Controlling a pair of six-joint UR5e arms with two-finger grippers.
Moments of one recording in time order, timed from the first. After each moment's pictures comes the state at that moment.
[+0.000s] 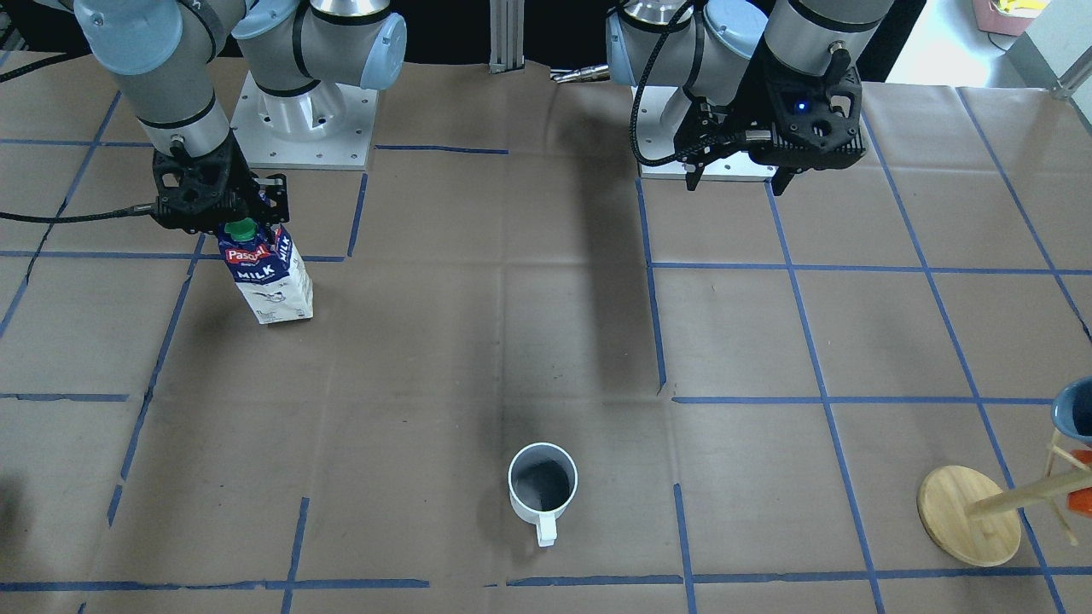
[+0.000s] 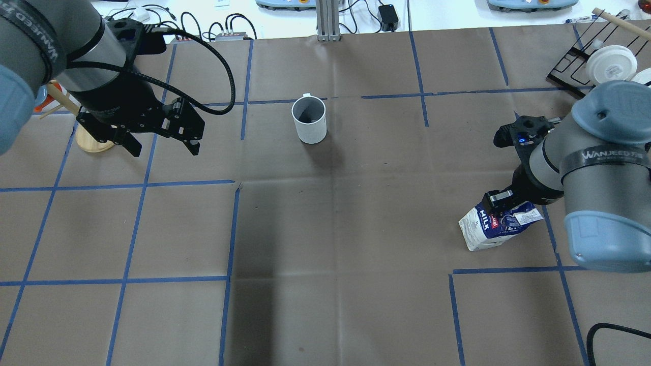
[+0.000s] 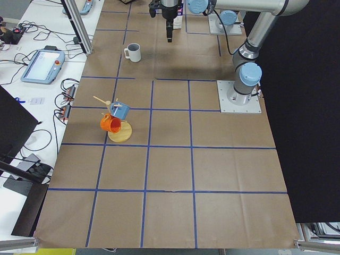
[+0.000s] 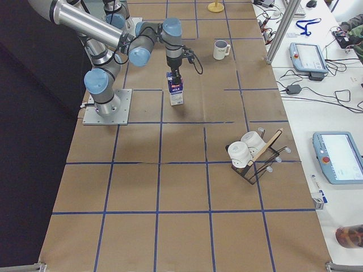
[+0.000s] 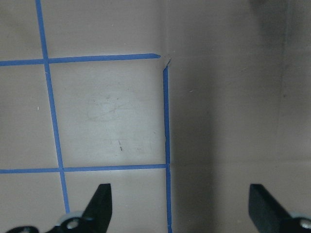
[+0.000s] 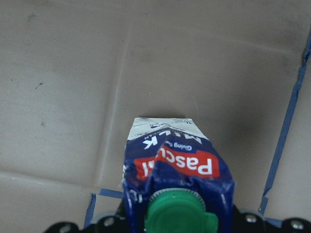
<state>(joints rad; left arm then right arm) -1.56 -1.48 -1.63 -1.64 1.56 0.04 1.37 -1.78 2.18 -2.02 -1.59 -0.40</state>
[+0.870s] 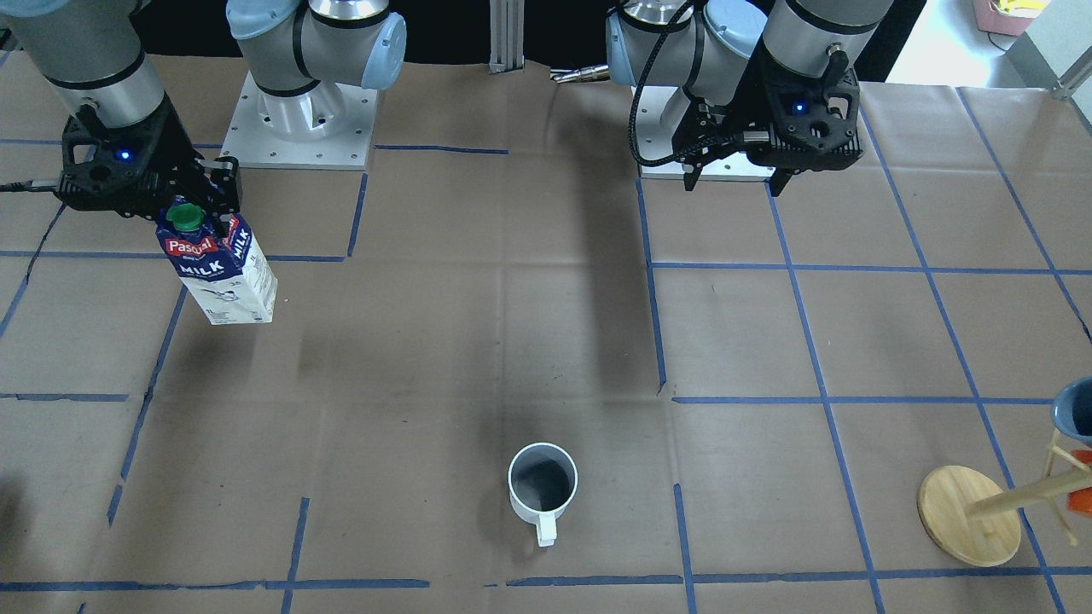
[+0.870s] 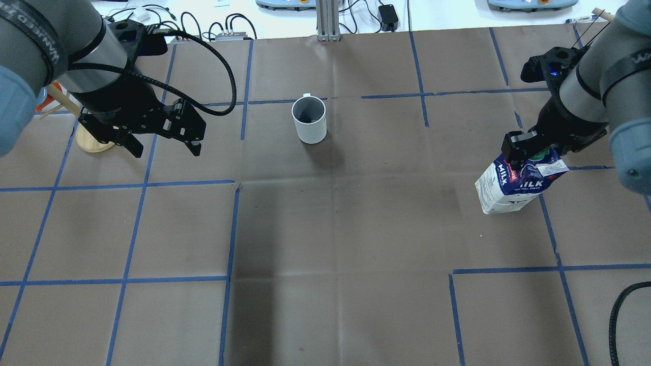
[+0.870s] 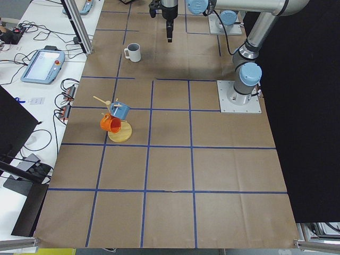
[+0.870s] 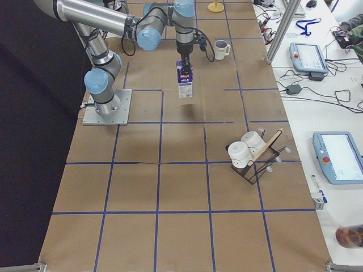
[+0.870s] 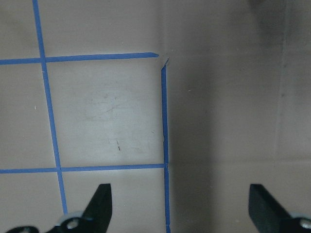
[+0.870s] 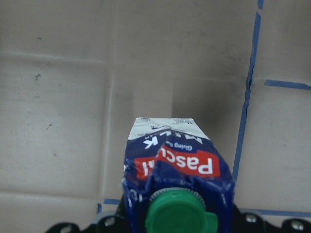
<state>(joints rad) -1.56 -1.48 -1.63 -1.64 1.55 0.05 1.38 -1.70 1.87 -1.77 -1.60 -0.28</state>
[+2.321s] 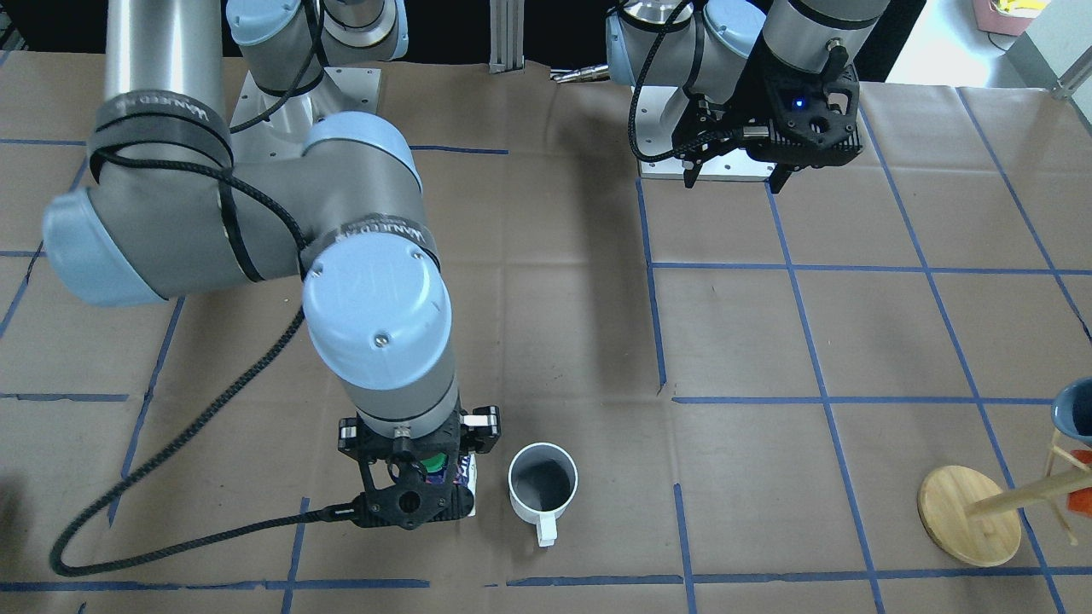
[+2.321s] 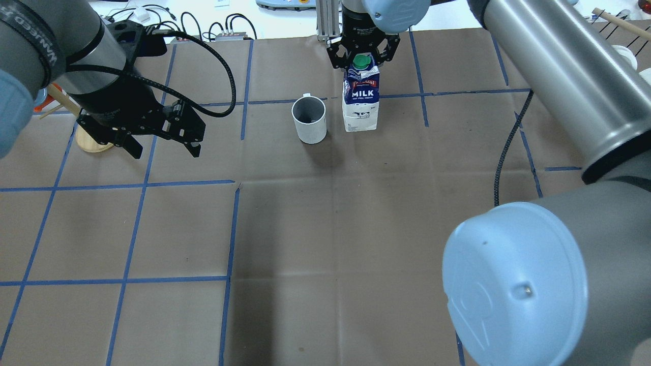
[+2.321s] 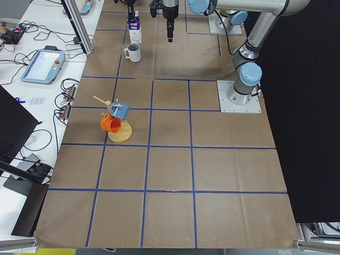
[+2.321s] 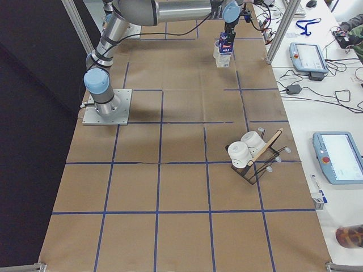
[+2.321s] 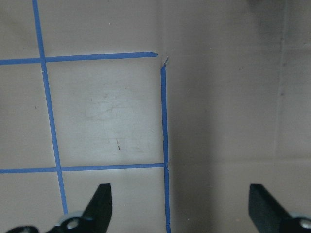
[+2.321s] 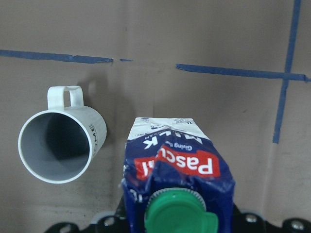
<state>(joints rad) -1.56 -1.48 -1.64 -1.64 1.55 0.05 1.83 -0.90 0.98 -1.65 -1.59 0.17</state>
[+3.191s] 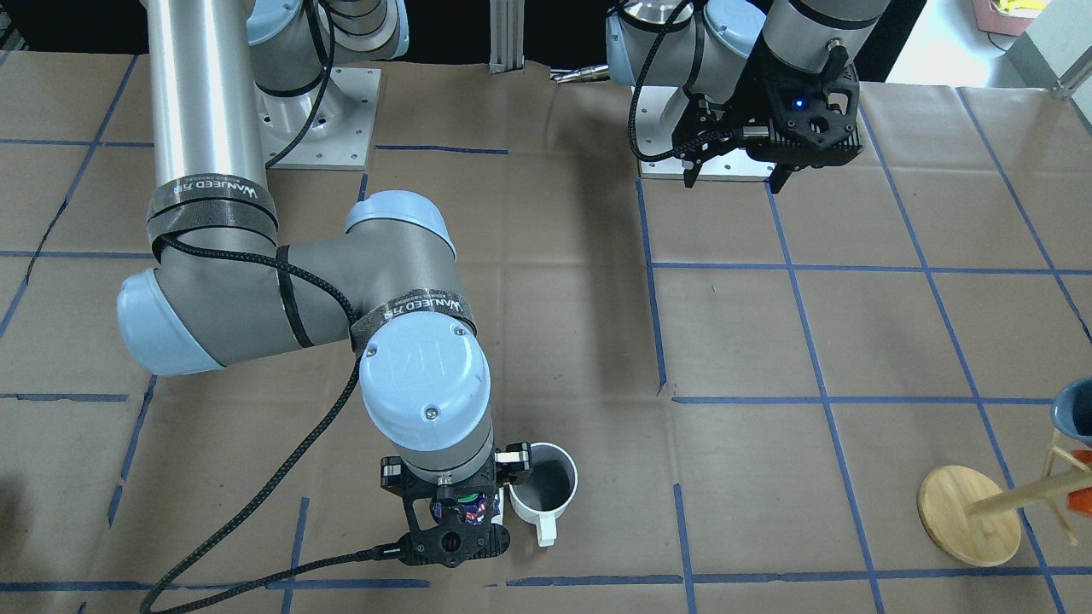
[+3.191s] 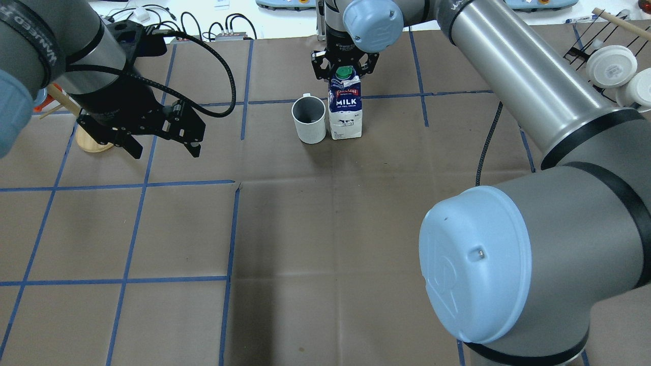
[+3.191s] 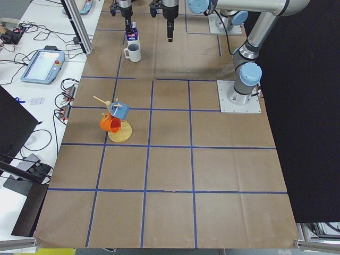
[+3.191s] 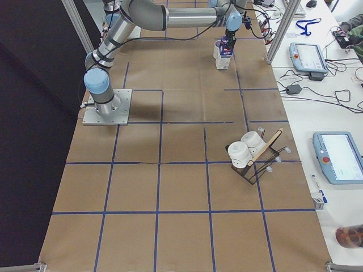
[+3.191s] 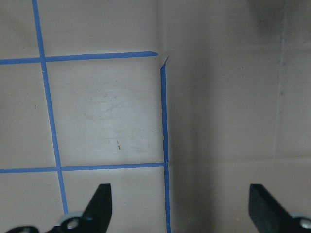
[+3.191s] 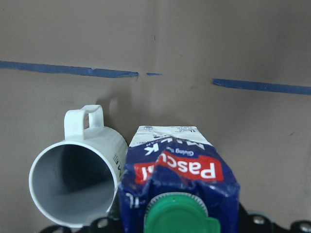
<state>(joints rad) -1.56 -1.48 -1.64 -1.64 1.55 0.05 1.84 -0.83 0.96 -1.71 -1.55 0.18</state>
